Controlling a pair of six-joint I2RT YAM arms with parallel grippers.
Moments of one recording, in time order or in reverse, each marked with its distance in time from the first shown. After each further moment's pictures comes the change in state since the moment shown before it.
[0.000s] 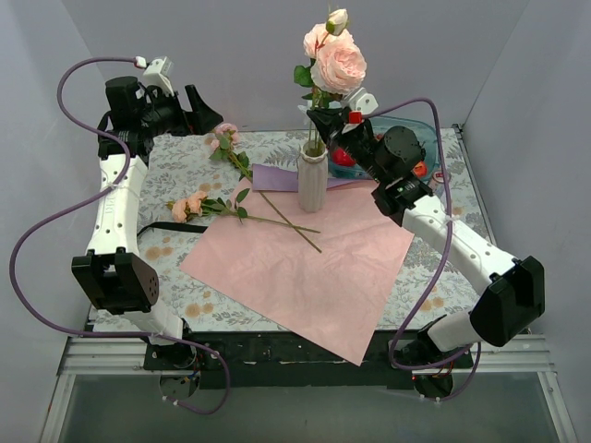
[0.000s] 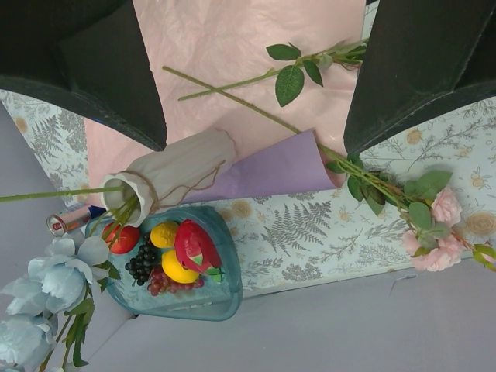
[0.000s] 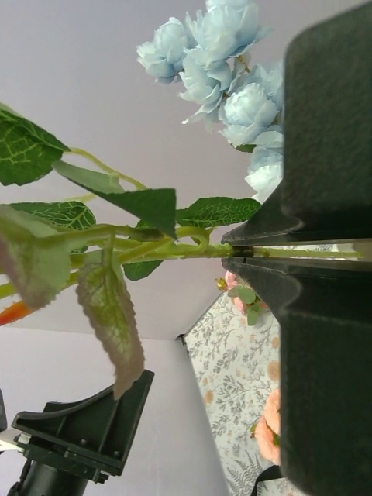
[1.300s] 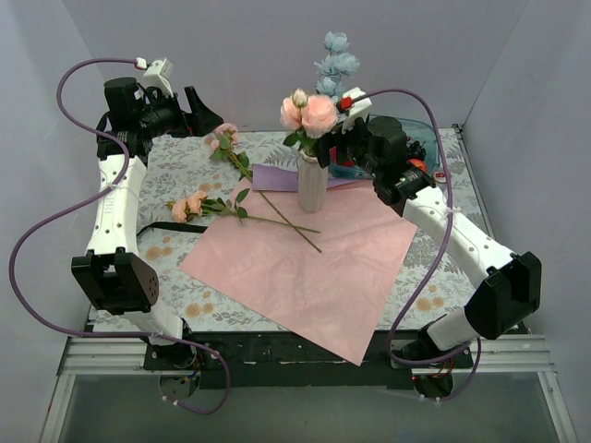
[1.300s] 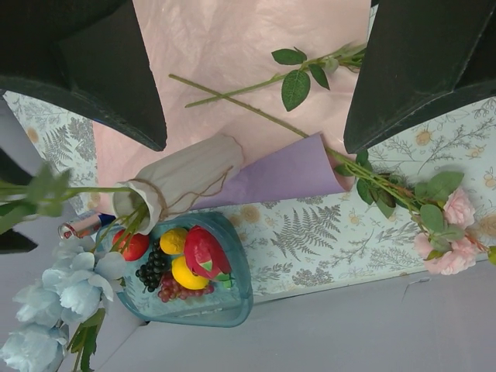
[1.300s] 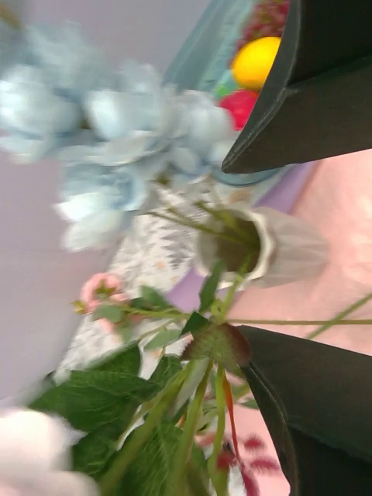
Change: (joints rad) left arm 0.011 -0.001 -0.007 -0.009 0.041 0.005; right arm -0.047 0.054 0.106 -0.452 0.135 0.121
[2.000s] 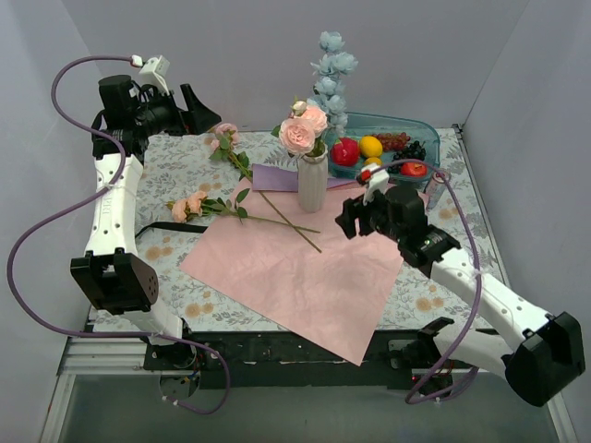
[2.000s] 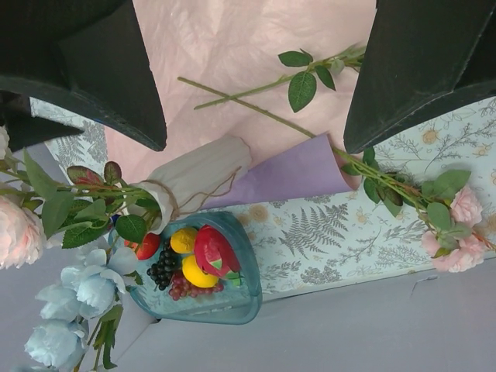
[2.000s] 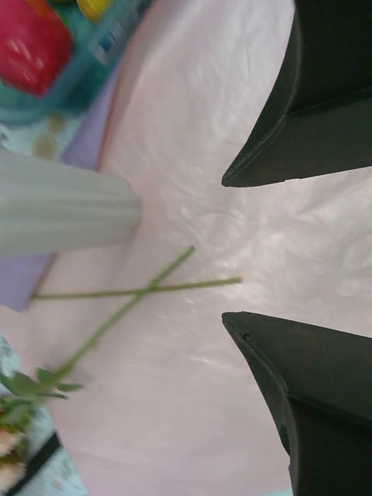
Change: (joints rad) left arm 0.012 0.002 0.029 -0.020 0.036 -0.014; right arm 0.002 -0.367 -0.515 -0.187 0.011 0.109
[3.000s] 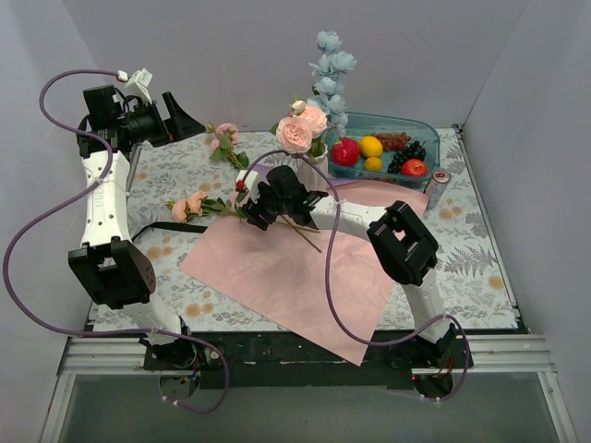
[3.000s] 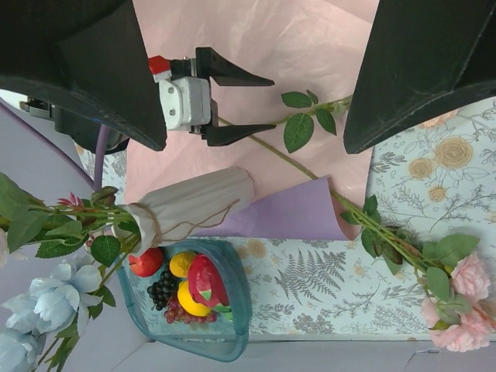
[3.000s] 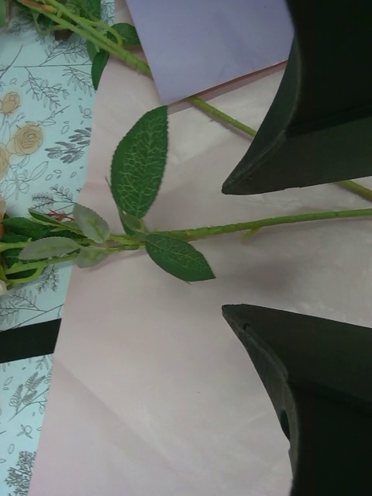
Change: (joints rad) left arm 0.117 0.058 0.009 -0.129 0.114 -0.010; right arm 0.280 0.967 0.628 0.202 -0.232 -0.362
